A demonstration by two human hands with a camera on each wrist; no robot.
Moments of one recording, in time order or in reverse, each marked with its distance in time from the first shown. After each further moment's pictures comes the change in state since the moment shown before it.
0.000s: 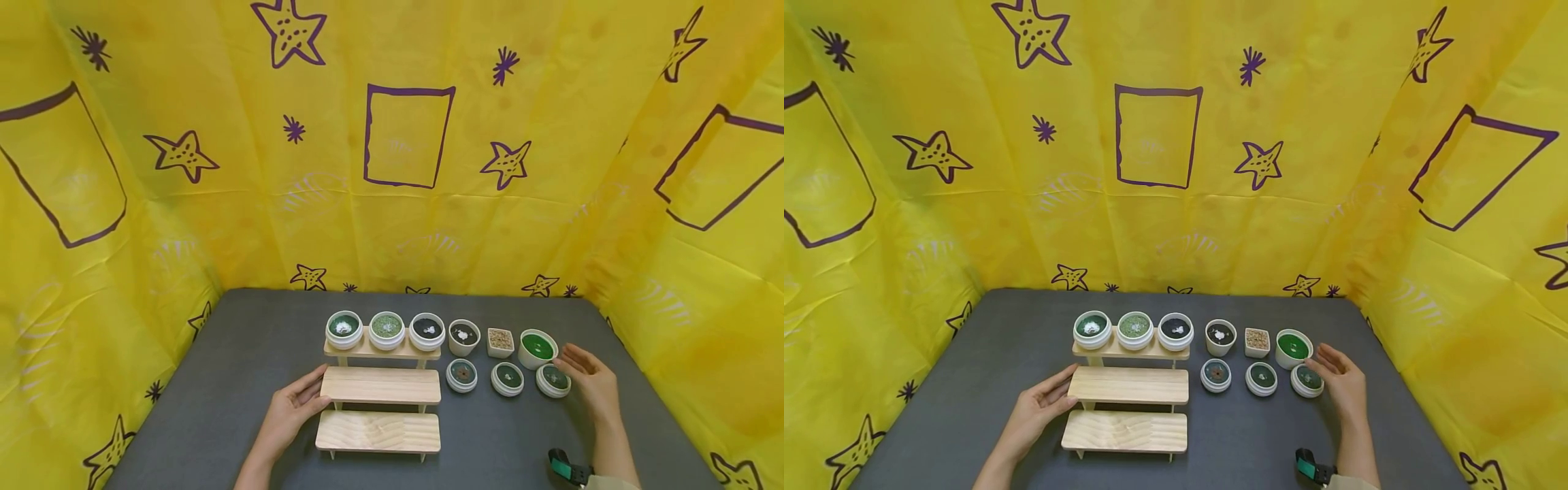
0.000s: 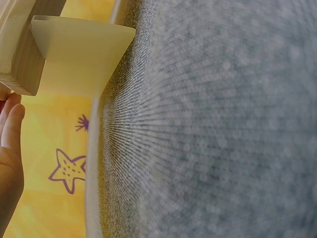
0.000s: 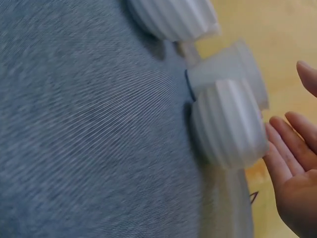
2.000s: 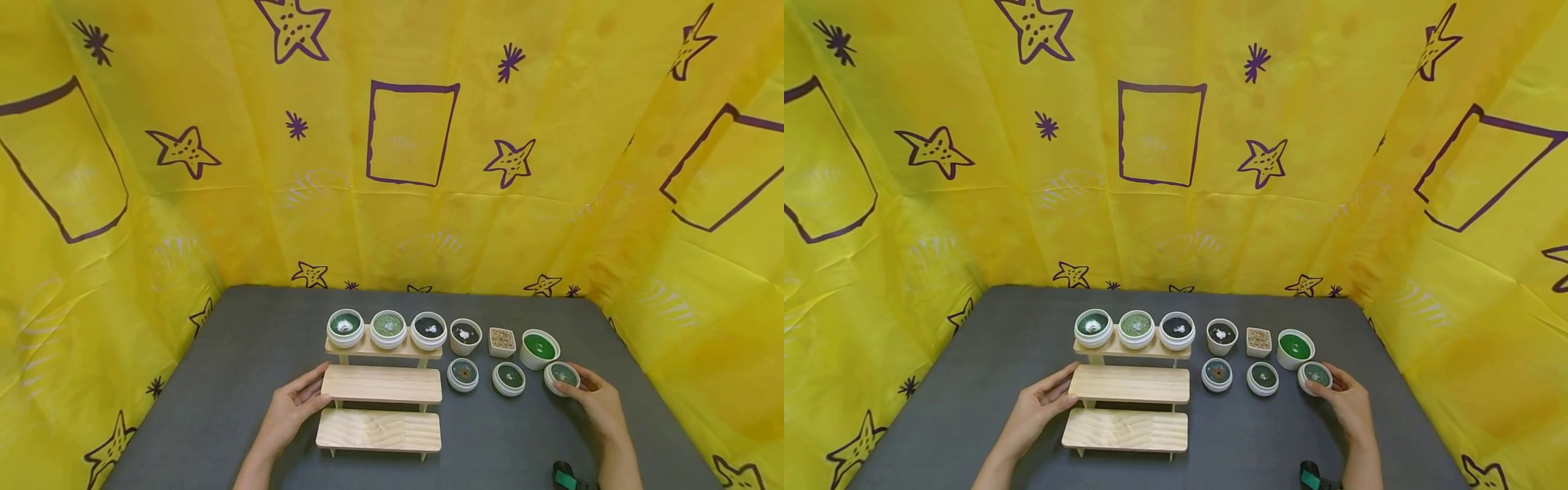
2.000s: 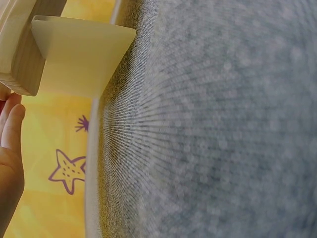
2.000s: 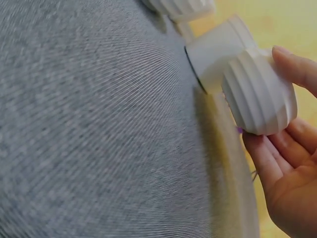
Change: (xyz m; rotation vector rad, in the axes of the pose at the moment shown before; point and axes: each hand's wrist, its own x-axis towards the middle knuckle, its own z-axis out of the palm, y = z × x) left_hand 0.000 0.000 -0.002 -0.010 -0.026 0.002; right_hand -0.013 0.021 -0.012 -0.279 -0.032 0.094
